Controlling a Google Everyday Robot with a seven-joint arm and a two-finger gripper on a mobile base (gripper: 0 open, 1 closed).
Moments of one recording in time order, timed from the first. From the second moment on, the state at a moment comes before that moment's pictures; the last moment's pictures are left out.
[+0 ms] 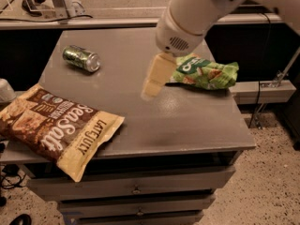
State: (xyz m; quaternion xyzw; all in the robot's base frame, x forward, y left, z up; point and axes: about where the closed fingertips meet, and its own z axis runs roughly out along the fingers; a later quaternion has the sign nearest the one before) arm 0.525 -0.020 0.952 -0.63 0.73 0.05 0.26
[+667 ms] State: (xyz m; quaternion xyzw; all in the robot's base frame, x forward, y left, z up) arm 0.580 0.079 0.943 -0.64 0.71 0.08 0.29
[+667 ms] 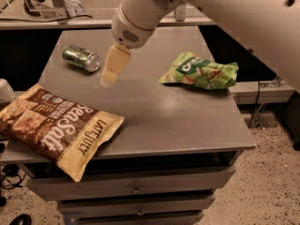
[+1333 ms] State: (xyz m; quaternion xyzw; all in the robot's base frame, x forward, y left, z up) arm 0.621 0.152 0.926 -0.64 0.70 0.11 0.31
